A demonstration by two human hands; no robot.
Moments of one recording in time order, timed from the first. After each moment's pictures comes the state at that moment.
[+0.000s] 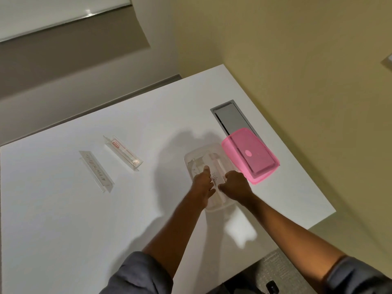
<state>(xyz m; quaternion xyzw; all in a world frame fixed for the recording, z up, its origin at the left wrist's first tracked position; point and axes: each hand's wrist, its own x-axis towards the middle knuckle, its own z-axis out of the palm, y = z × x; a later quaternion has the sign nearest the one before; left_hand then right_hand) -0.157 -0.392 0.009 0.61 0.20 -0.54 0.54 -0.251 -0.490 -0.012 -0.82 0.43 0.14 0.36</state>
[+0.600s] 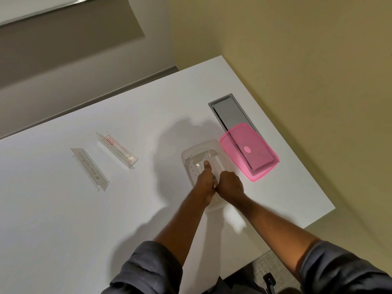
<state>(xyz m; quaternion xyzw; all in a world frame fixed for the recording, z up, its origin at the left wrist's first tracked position) -0.163 -0.413 -0.027 0.59 0.21 -0.58 0.52 -0.239 -0.476 -0.032 -0.84 0.44 0.16 0.28</state>
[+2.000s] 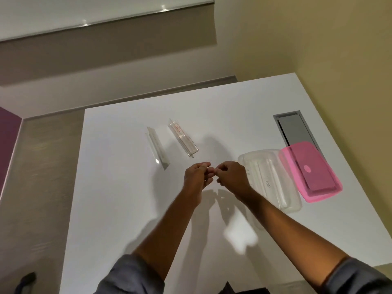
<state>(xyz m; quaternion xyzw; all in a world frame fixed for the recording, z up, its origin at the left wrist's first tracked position) -0.060 -0.218 0.020 0.65 0.18 -0.36 0.65 -0.118 -0.347 0.017 -0.81 0.34 0.03 0.47</state>
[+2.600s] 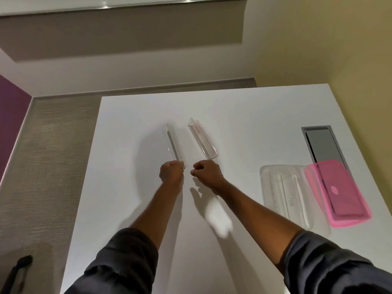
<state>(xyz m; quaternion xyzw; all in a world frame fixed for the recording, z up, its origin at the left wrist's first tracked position) 0.052 -0.124 -0.036 0.73 0.32 -0.19 0.57 0.000 -0.250 -0.022 -0.81 0.27 0.15 0.50</state>
